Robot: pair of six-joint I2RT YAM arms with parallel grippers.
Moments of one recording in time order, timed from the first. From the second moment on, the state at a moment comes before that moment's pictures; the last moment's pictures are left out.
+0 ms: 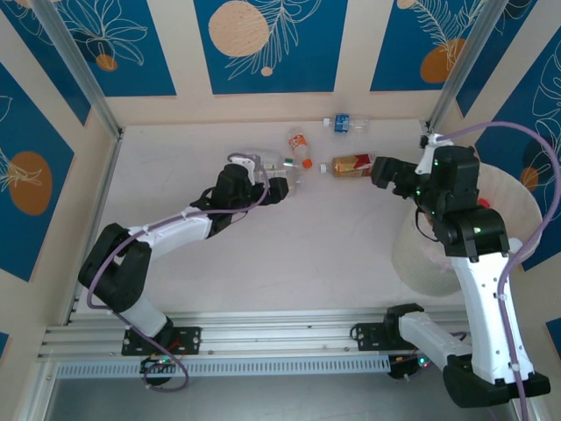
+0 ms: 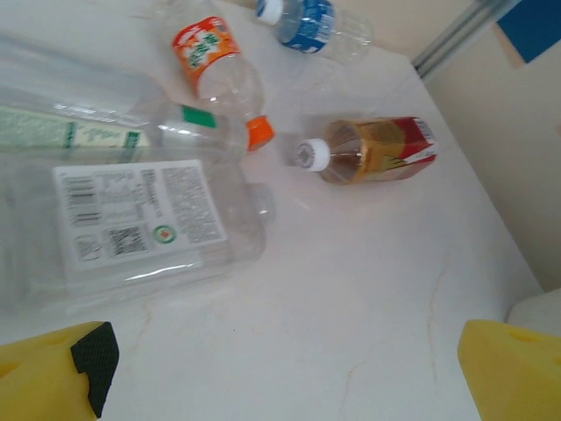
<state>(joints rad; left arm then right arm) -0.60 1.60 0.97 0.18 0.07 -0.59 0.19 0.95 1.38 -0.93 0.00 0.34</state>
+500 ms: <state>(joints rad) -0.53 1.50 0.89 0.12 0.01 -0.65 0.46 1.51 1.46 -0.72 0.14 0.44</state>
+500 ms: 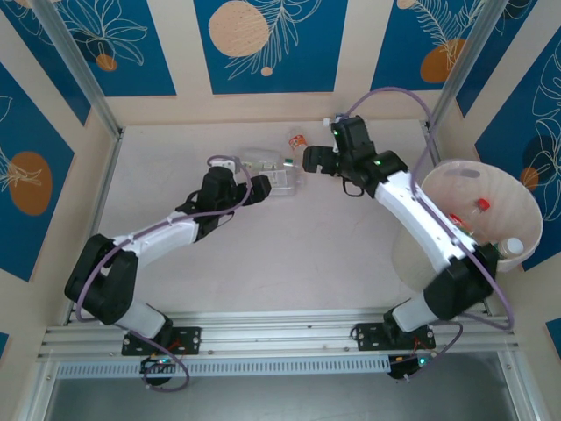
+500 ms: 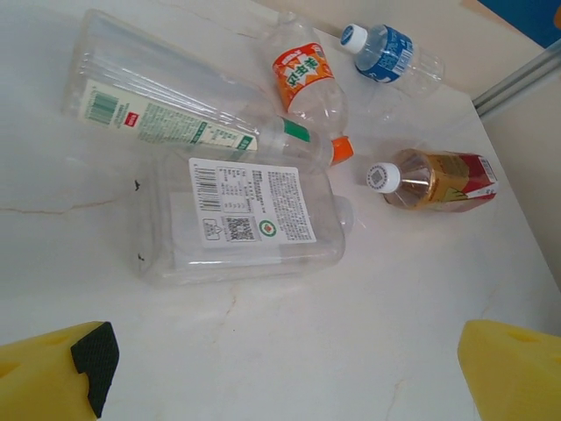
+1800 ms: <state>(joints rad) -0.46 1.29 0.65 0.11 -0.10 -0.75 0.22 2.35 1.95 -0.86 0.32 1.51</state>
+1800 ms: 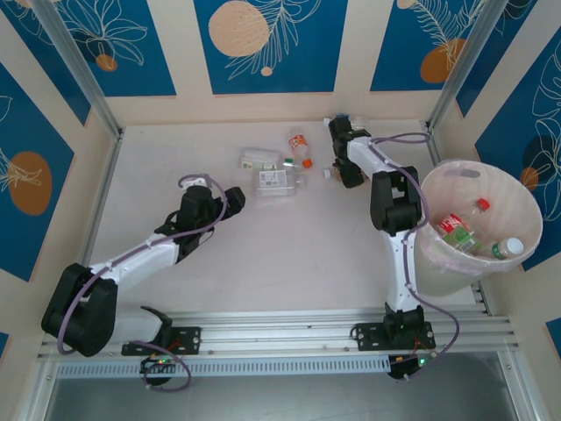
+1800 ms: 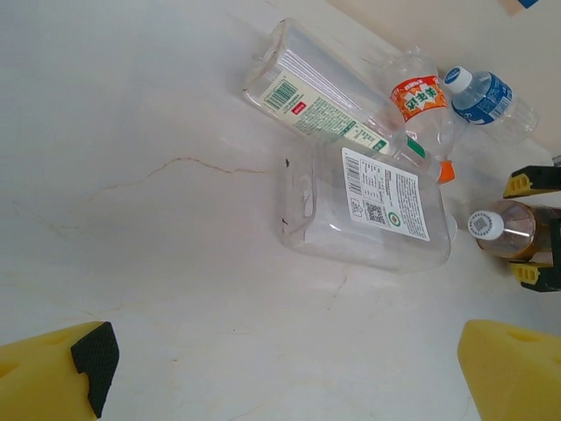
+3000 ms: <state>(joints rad) -0.45 1.41 0.67 0.16 0.00 -0.79 0.51 1.29 1.28 -0.42 0.15 0.50</state>
